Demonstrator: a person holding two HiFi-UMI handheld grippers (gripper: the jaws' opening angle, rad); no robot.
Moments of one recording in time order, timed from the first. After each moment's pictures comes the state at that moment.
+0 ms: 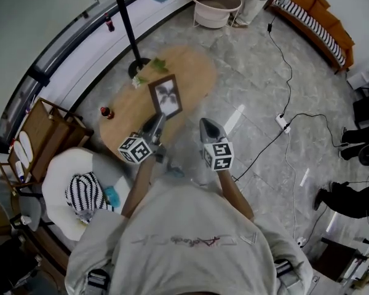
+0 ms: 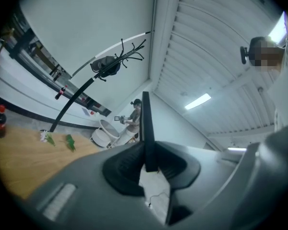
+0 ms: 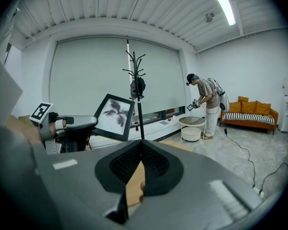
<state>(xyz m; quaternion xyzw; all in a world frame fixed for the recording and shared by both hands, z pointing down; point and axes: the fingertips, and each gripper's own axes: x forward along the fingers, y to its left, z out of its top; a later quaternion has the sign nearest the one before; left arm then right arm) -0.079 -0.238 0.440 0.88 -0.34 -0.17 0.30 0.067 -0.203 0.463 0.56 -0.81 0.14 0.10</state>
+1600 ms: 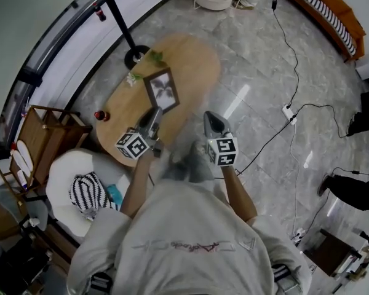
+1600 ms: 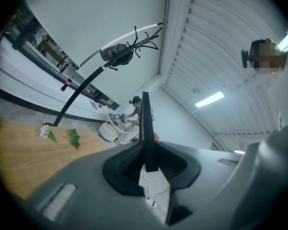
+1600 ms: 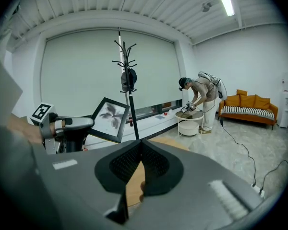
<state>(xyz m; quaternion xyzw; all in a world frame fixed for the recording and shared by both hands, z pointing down) -0.054 -0.370 0.497 0.86 -0.36 -0.14 0.35 0.115 -0.326 0.511 0.56 -0.80 0.18 0.12</state>
